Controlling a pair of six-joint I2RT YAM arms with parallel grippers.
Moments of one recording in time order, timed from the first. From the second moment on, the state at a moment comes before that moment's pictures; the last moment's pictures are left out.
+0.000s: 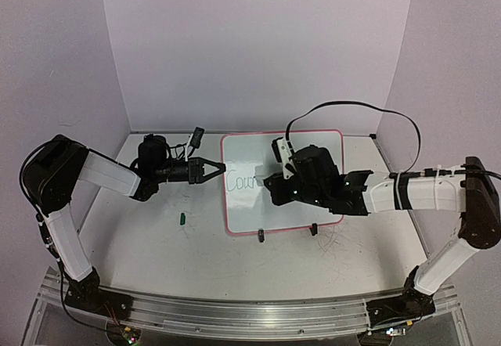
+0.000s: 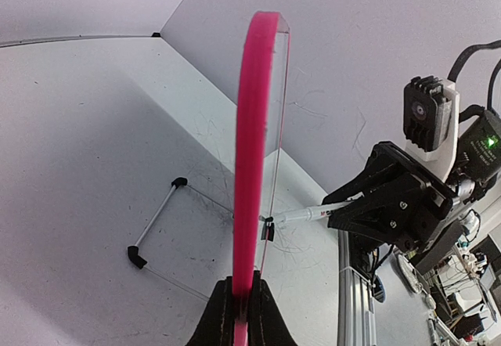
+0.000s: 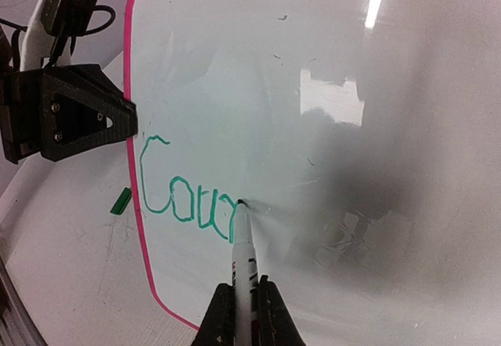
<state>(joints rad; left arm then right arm) -0.50 1.80 0.85 0.80 0.86 -0.55 0.94 1.58 1.02 0.05 0.22 0.37</state>
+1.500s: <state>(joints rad) -0.50 1.80 0.86 0.81 0.86 -0.55 0.92 1.54 0.96 0.08 0.21 0.37</state>
